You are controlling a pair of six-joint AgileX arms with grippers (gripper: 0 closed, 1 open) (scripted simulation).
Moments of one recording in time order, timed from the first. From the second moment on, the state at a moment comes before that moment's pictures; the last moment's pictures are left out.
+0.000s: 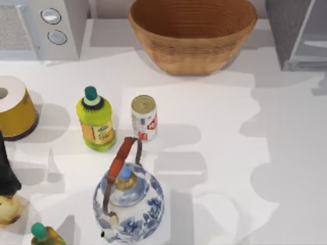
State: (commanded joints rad) left arm 0.00 0.00 0.00 0.00 0.00 0.00; right arm -0.25 1.91 0.73 1.17 -0.22 -0.01
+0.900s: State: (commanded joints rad) left arm 0.00 0.00 0.00 0.00 0.00 0.00; right arm 0.73 2.13 0.69 1.44 0.75 -0.01
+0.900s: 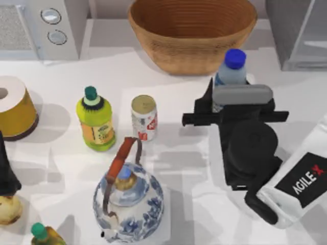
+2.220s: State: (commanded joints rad) left arm 0.00 0.00 0.00 0.00 0.00 0.00; right arm 0.74 2.13 0.68 1.44 0.75 -0.01
